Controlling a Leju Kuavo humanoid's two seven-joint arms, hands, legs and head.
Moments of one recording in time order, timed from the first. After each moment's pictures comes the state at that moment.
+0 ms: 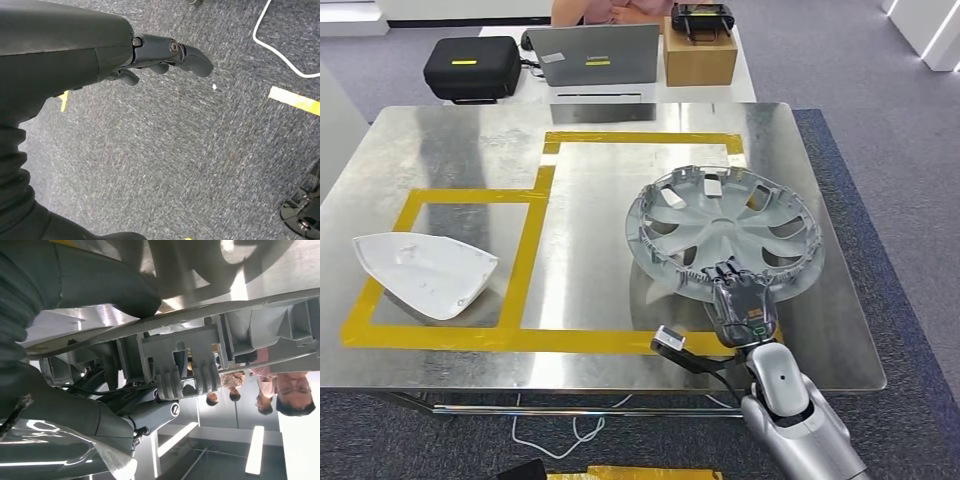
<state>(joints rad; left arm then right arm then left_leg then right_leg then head) -0.16 0.03 -0.01 -0.26 -1.04 0.06 -0.09 -0.25 -0.06 0.59 -1.33 1.35 -0.40 0.07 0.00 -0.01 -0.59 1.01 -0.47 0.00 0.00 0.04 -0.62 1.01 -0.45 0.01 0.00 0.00</state>
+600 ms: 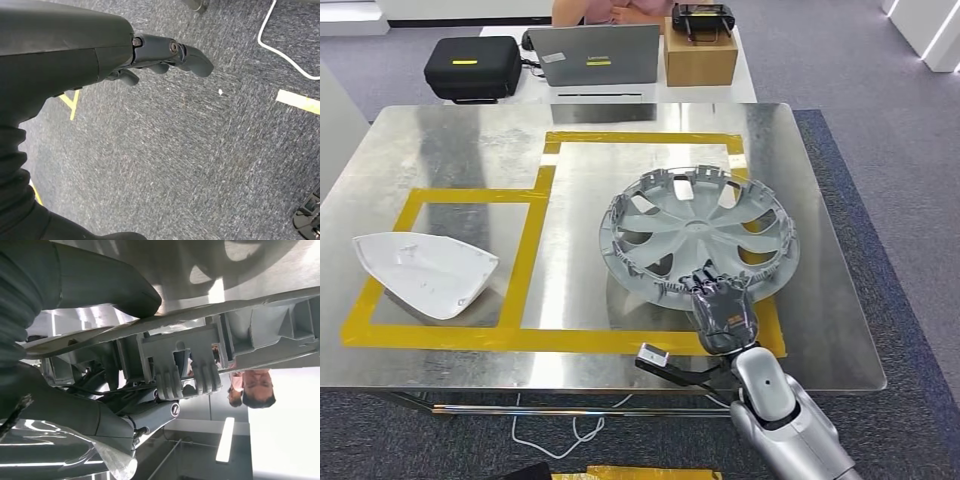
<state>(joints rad) -0.16 0.01 -0.02 -0.26 -1.10 0.09 -0.04 -0.27 -0.06 0.66 -1.29 1.37 -0.45 0.04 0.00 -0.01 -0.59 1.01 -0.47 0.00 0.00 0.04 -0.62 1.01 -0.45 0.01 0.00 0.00</state>
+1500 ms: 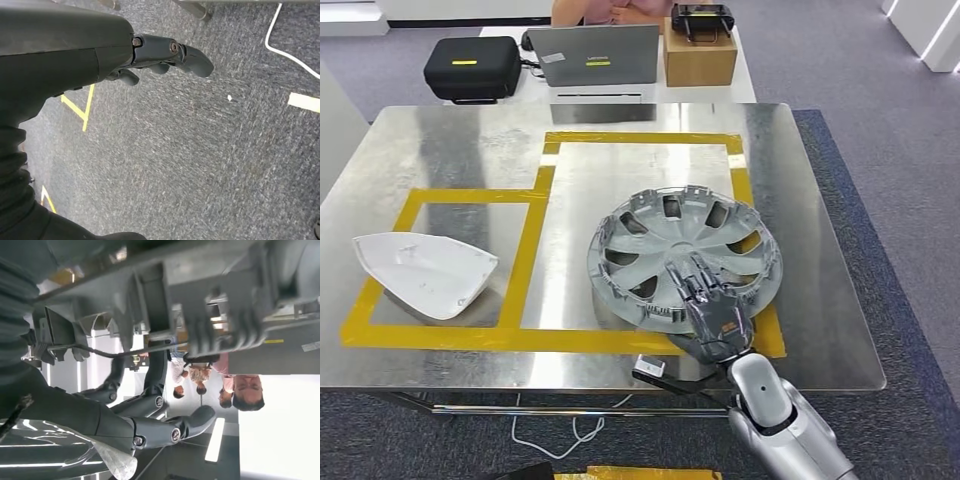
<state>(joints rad) -0.18 0.00 -0.06 -0.27 -1.14 0.08 0.03 -0.26 -0.07 0.69 -1.27 1.37 -0.46 0.04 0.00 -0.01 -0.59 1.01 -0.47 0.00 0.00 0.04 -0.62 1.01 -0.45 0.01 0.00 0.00</state>
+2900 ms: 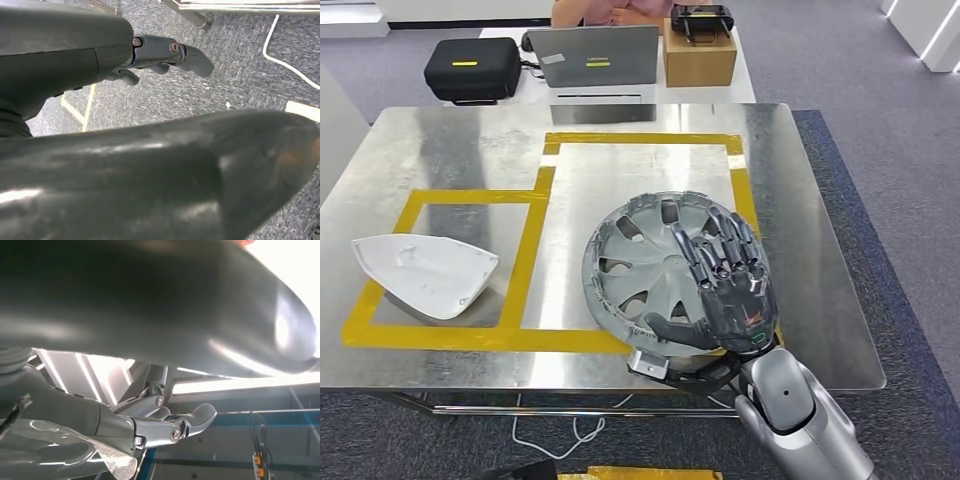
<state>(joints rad) -0.18 -0.01 -0.07 -0.28 -1.13 0.10 0.03 -0.26 -0.10 0.68 -1.60 1.50 -0.58 0.07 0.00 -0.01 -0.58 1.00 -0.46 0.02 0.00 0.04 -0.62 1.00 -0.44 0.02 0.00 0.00</state>
